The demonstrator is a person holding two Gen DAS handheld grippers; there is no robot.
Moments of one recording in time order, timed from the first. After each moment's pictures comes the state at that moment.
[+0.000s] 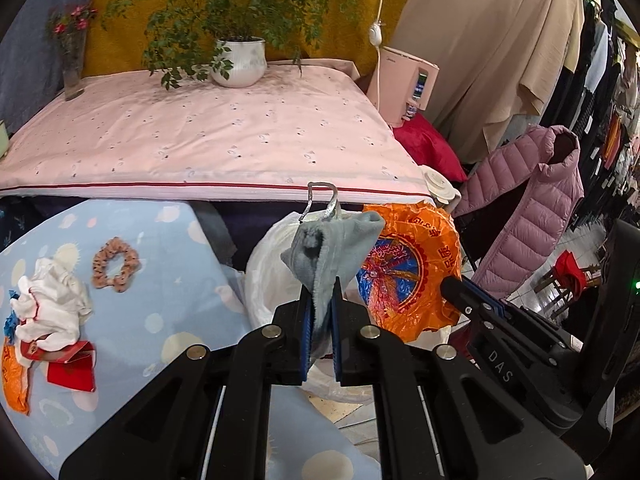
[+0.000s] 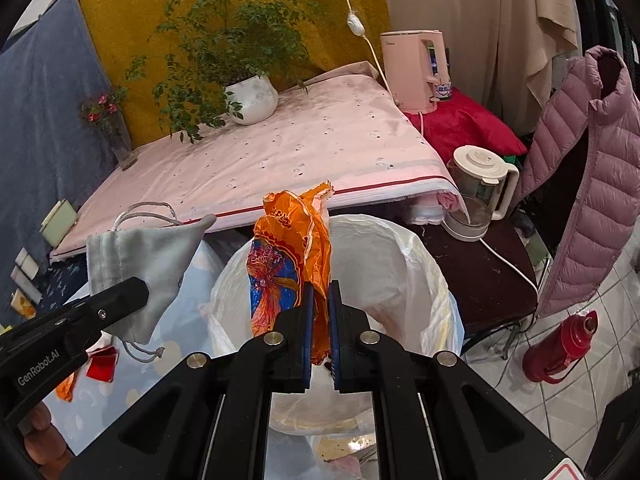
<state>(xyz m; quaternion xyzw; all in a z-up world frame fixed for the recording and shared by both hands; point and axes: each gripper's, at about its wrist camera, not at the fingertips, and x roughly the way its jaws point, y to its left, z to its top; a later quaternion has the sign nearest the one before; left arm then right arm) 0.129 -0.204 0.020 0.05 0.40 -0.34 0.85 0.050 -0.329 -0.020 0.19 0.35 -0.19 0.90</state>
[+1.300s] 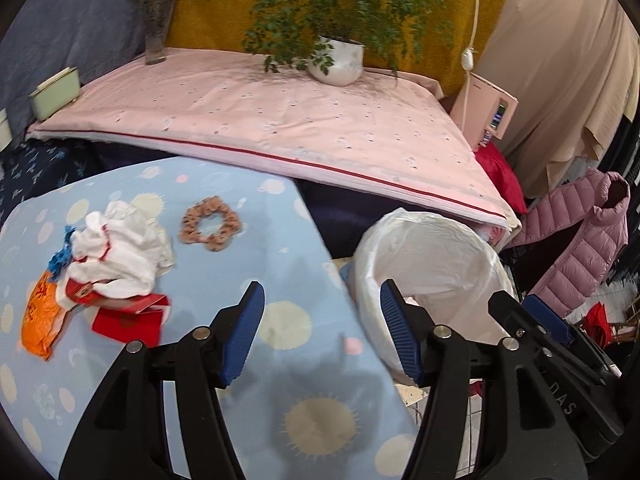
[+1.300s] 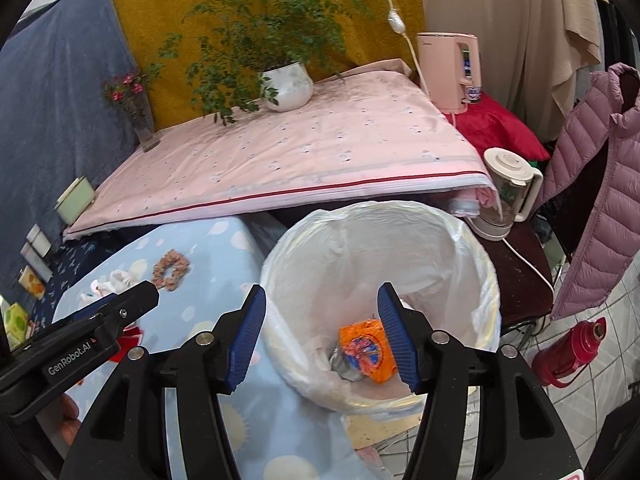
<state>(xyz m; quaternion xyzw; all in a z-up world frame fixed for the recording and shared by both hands) 0.146 -0.108 0.005 -0.01 0.41 -0.22 0.88 0.063 -0.262 -0.013 0.17 0.35 -0.14 0.91</state>
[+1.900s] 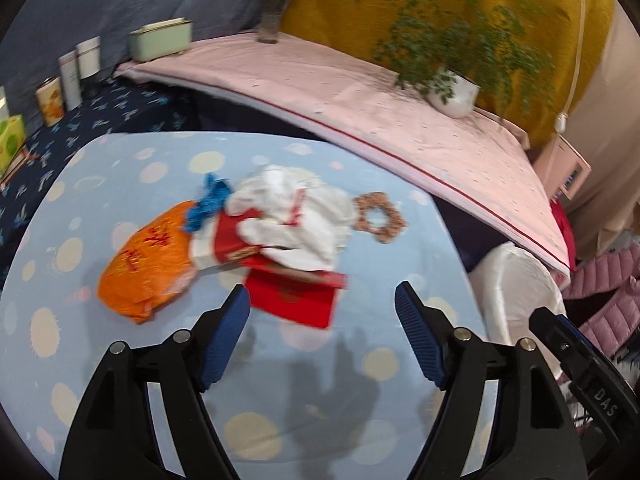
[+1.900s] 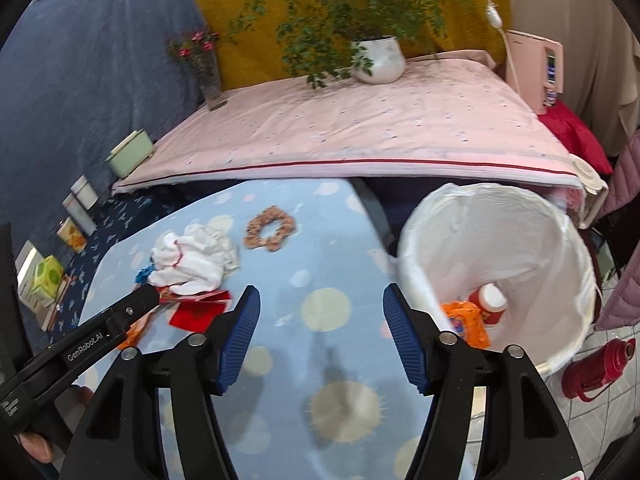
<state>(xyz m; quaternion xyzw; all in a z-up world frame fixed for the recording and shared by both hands) 0.157 0.051 -0.015 -0.08 0.42 -0.09 0.90 0.099 -0.147 -0.015 0.15 0.39 -0.04 0.91</state>
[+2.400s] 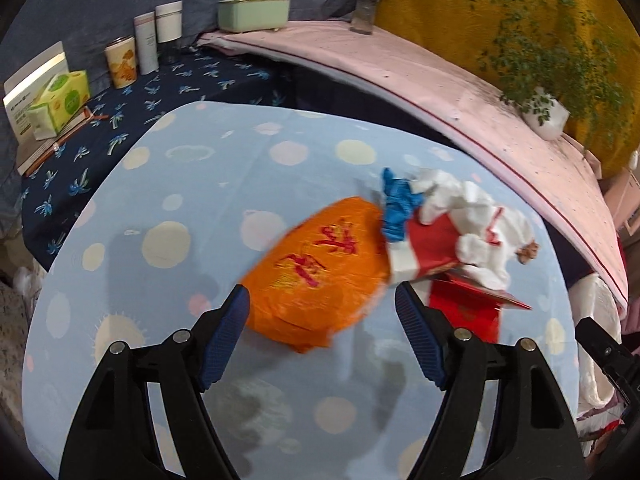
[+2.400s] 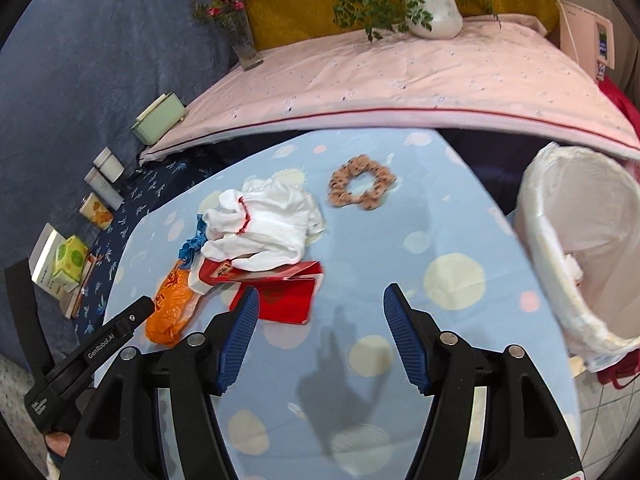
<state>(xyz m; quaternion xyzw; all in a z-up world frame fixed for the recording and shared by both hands) 0.188 0.175 -0.055 -0.10 0.44 0.02 0.89 0.153 -0.066 -0.055 0.18 0.44 0.02 0.88</state>
